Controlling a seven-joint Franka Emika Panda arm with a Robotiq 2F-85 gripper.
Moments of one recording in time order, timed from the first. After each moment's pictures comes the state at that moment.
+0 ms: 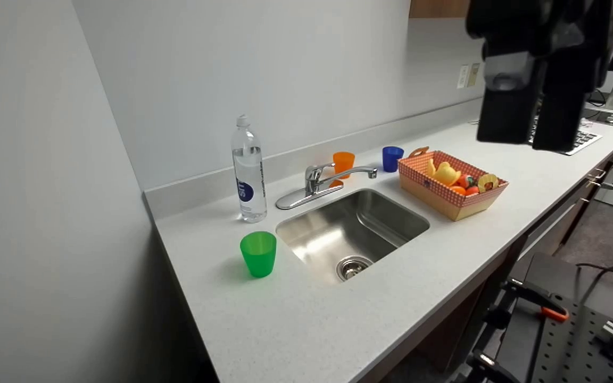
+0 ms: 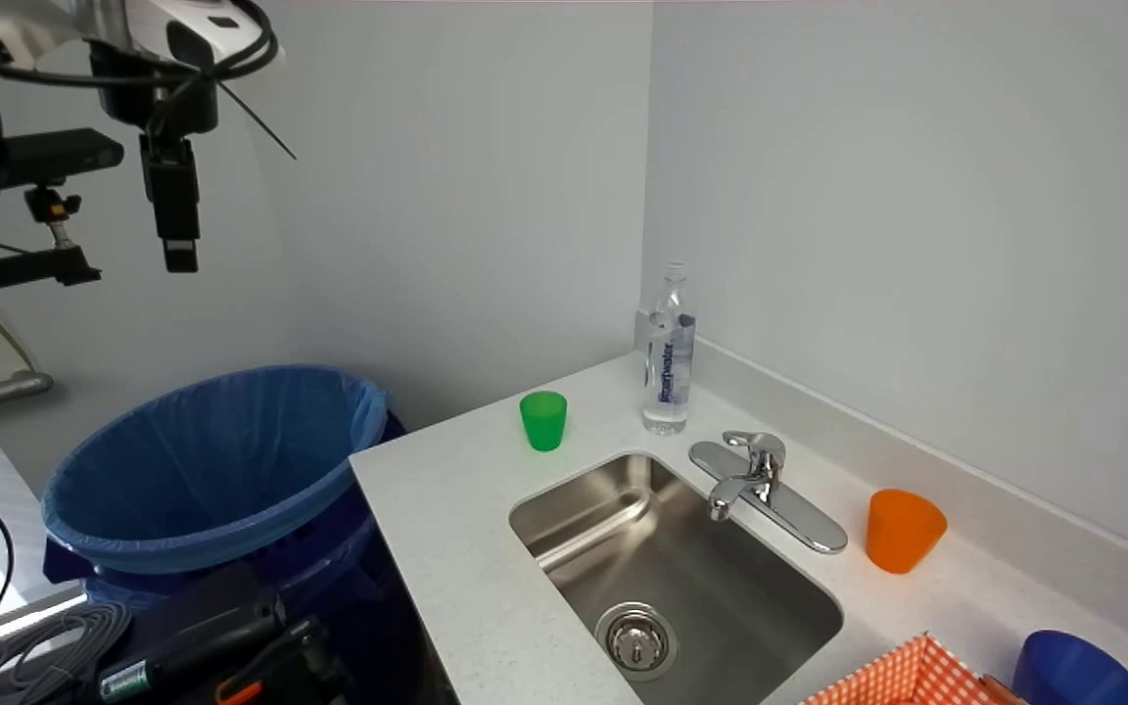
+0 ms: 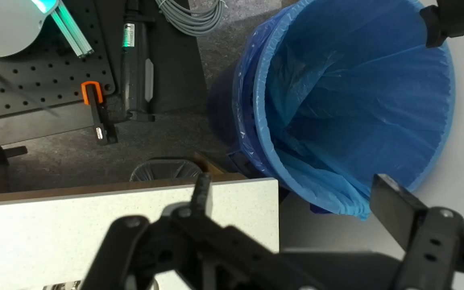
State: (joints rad) arm 0.20 -0.73 0.23 -2.46 0.49 1.69 0.48
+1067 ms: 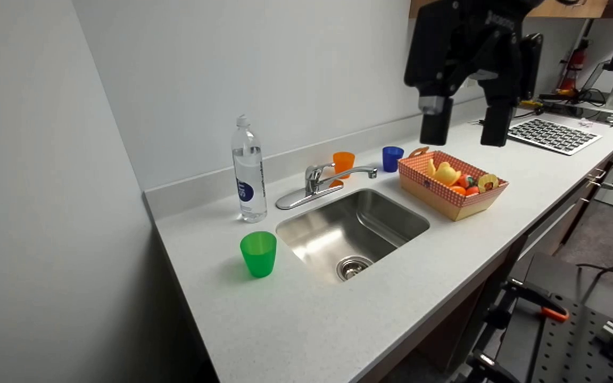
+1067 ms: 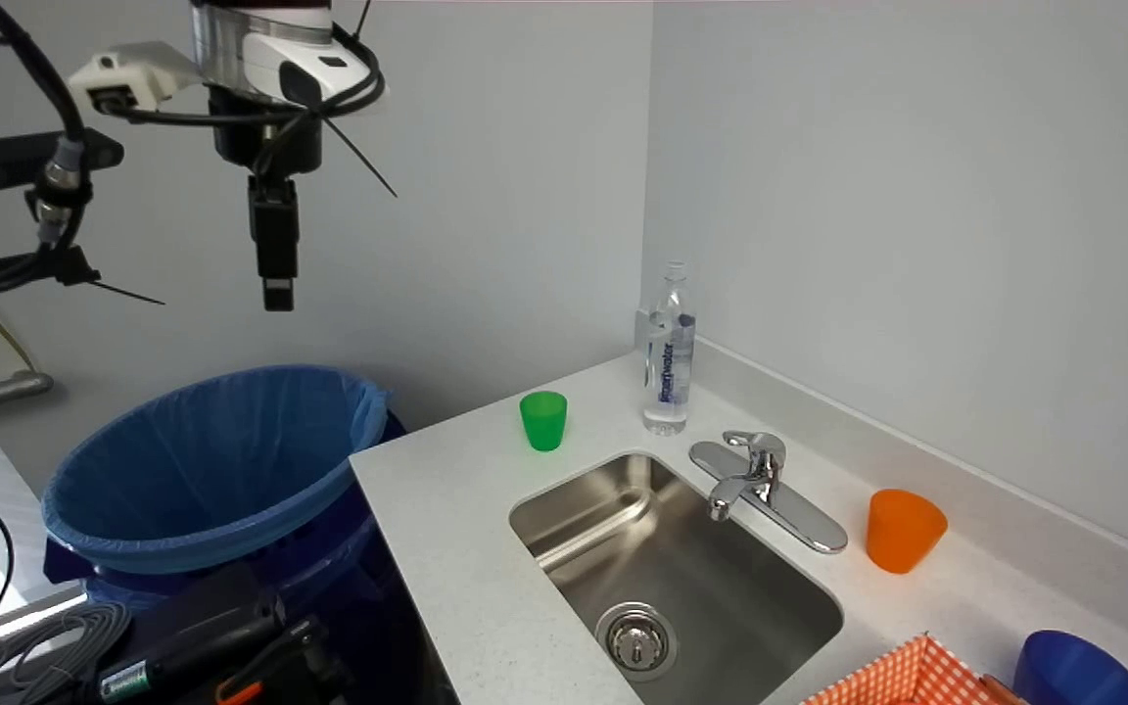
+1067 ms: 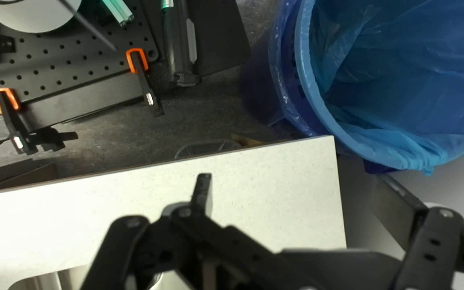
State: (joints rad) arm 0.05 -0.63 0.19 -2.47 0.39 1.73 0.44
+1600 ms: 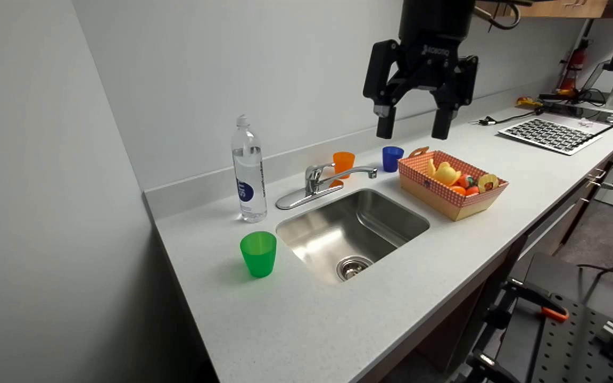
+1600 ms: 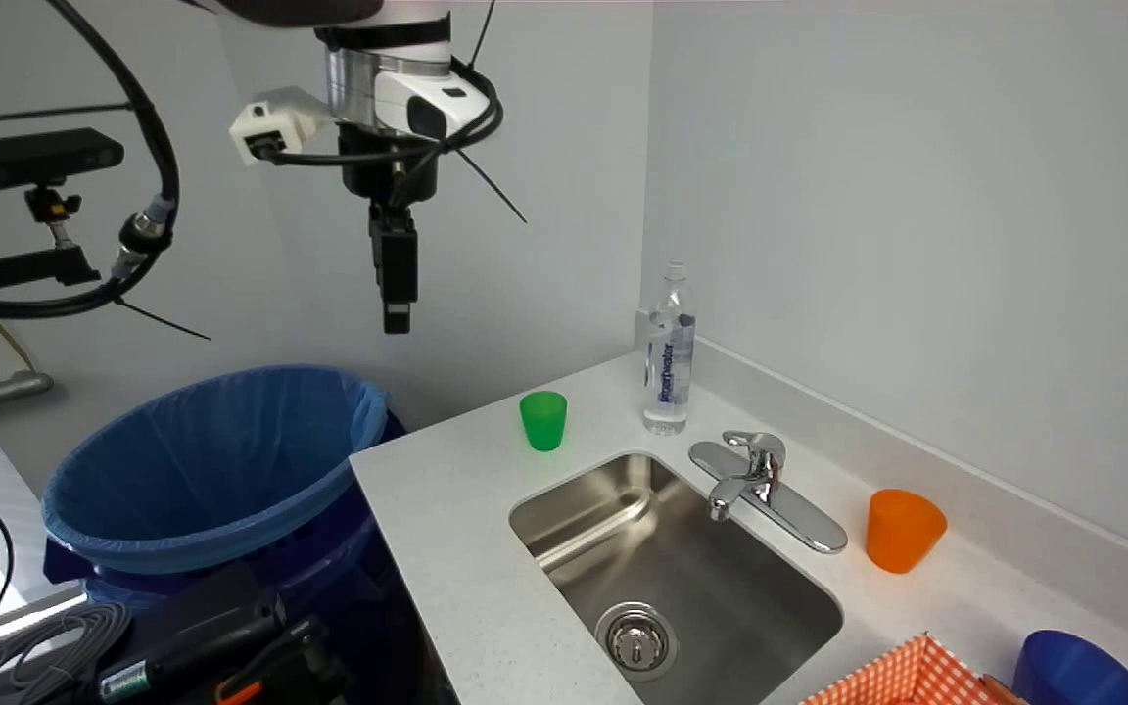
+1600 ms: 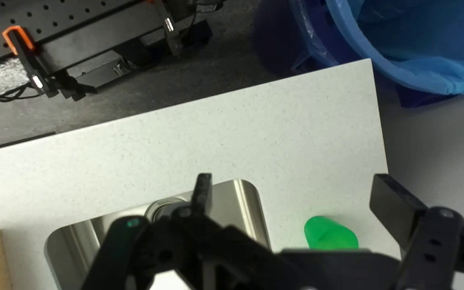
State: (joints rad) arm -0.02 -0.45 0.14 -2.40 0.27 1.88 0.42
